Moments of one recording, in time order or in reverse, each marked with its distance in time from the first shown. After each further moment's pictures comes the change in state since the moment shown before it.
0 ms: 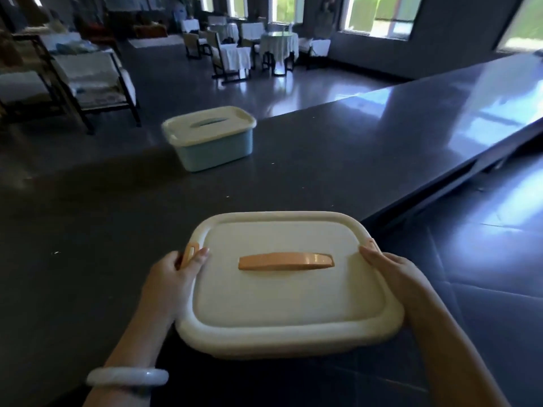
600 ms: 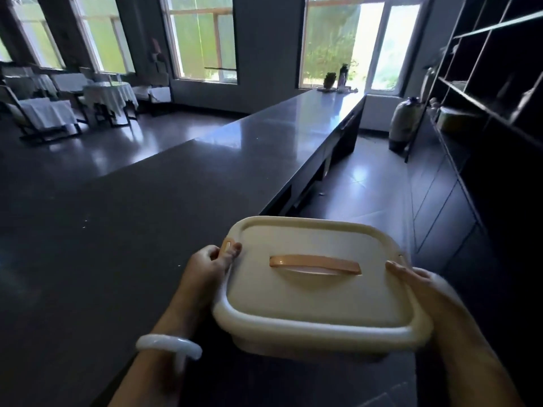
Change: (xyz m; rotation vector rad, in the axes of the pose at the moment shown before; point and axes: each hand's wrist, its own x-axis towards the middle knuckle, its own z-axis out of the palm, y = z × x) left_hand -0.004 0.273 0.405 -0.244 -0.653 0.315; right_hand 0.052 0.015 -0.380 0.153 0.641 -0.045
